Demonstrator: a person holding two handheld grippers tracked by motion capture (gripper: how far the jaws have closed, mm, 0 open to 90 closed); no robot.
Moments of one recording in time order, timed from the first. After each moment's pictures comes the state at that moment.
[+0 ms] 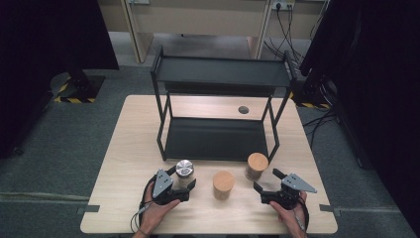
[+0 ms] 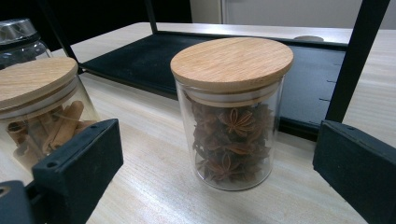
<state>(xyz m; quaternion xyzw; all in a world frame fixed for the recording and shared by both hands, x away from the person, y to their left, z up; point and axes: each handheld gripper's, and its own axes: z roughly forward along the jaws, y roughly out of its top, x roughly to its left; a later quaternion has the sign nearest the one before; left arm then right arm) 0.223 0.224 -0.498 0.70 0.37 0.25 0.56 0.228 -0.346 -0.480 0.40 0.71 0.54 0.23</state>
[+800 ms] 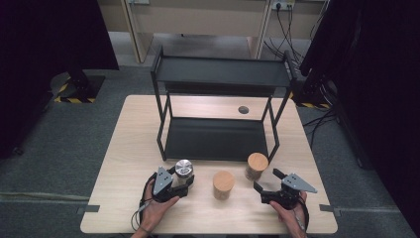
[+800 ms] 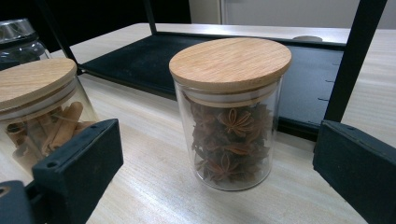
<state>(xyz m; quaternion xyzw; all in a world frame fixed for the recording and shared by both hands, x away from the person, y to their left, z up) 0.225 0.223 -0.493 0.70 0.37 0.26 0.55 0.228 -0.346 -0.480 0.40 0.71 0.54 0.23</state>
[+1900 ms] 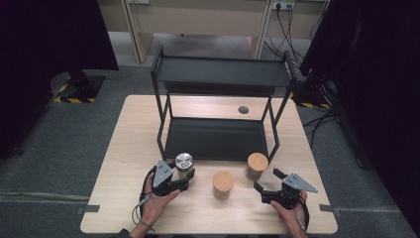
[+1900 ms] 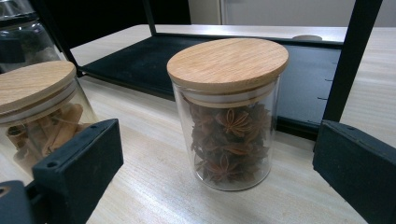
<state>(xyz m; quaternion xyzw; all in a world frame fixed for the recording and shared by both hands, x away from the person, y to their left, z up) 0.239 0.222 -0.473 0.70 0.38 0.26 0.55 0.228 -0.348 -0.480 0.40 0.70 0.54 0.22</state>
